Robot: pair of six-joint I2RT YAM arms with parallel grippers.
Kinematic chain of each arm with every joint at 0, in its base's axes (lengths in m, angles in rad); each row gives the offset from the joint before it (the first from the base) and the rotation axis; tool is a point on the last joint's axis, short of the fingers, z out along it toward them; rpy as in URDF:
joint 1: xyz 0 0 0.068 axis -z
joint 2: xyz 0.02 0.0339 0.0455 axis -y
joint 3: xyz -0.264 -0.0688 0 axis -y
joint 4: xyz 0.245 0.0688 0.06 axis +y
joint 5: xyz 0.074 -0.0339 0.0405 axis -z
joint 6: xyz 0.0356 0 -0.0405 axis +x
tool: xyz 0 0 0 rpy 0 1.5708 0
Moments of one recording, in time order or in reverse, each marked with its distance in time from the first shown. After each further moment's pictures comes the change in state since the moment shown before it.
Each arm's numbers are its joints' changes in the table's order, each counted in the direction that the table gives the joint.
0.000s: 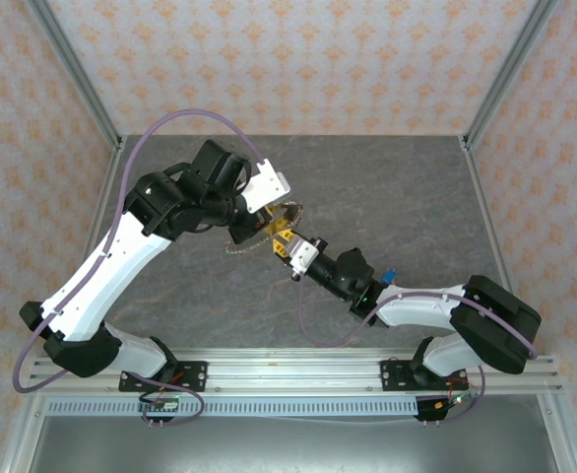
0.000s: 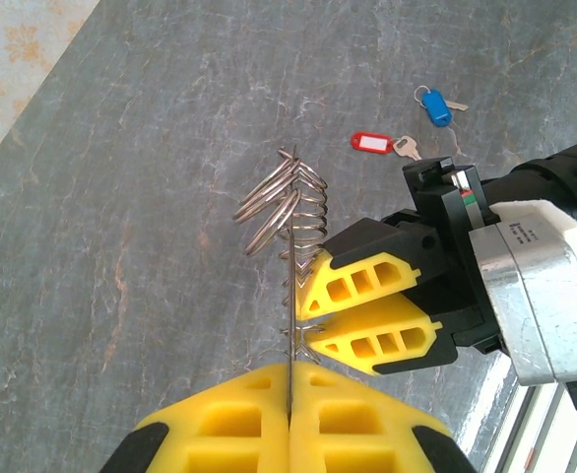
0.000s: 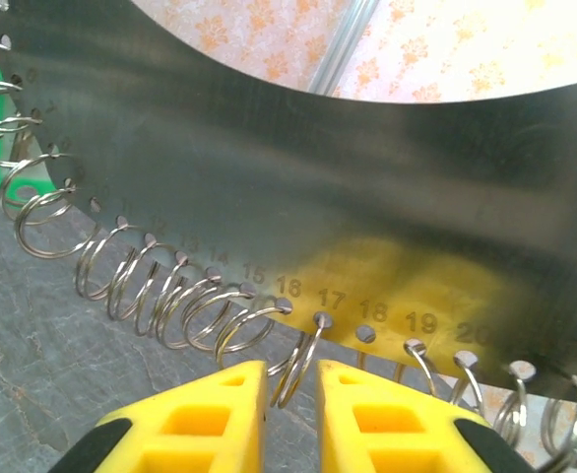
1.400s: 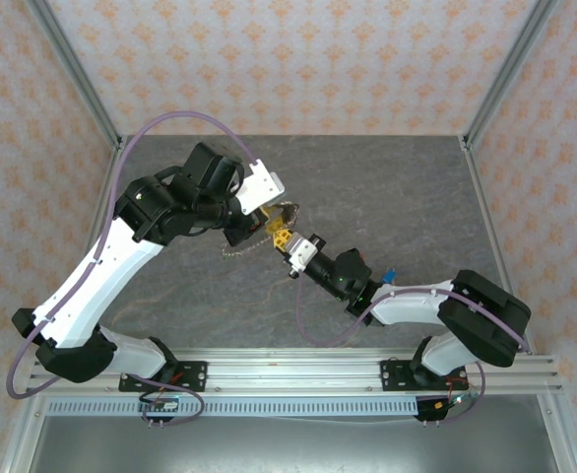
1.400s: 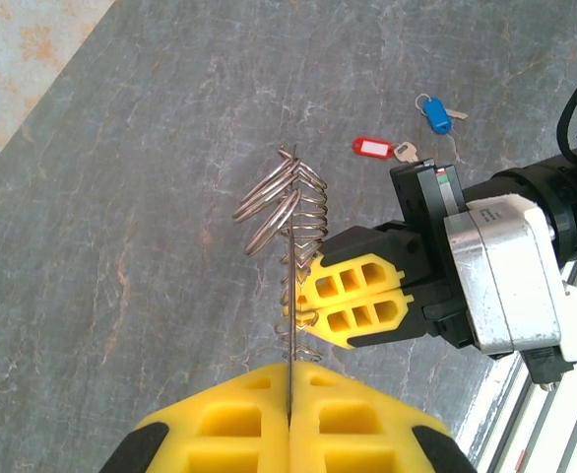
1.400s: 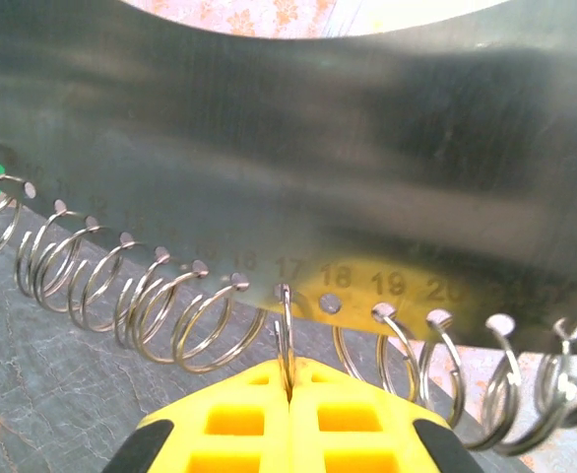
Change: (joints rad) left arm 0.000 0.039 -0.020 -0.001 -0.006 -0.029; right arm 0.000 -0.063 0.005 -0.097 0.022 0.020
